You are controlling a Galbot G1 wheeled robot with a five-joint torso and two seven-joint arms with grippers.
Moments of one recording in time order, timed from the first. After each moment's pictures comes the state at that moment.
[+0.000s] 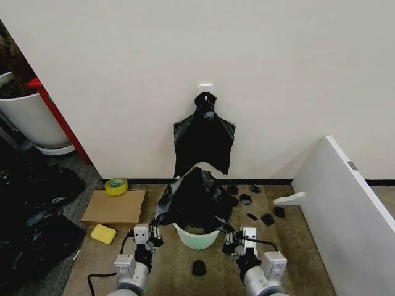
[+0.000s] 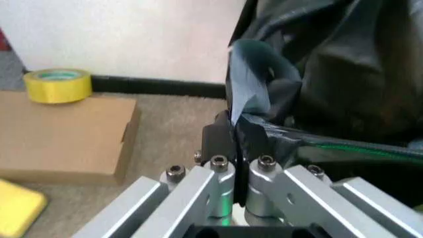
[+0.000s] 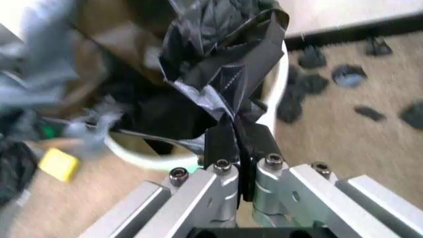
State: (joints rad) left arm 1.62 -1.02 -0.13 -2.12 -0.46 0.03 -0.50; right arm -1.47 0.94 -0.17 2.29 0.71 -0.19 0.76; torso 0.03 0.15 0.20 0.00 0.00
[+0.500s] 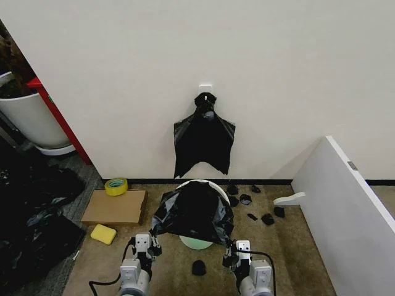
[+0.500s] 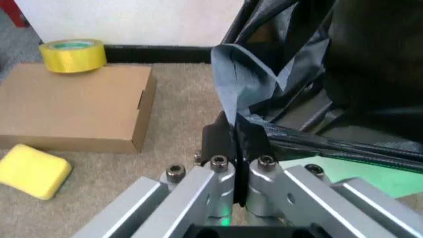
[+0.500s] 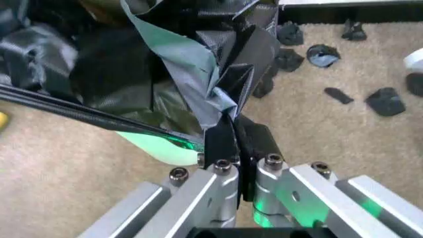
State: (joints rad) left arm 1.61 -1.04 -0.11 -2.10 -0.43 0.10 -0.56; right arm -1.45 0.97 -0.20 2.17 0.64 -0.22 0.77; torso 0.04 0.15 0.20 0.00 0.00
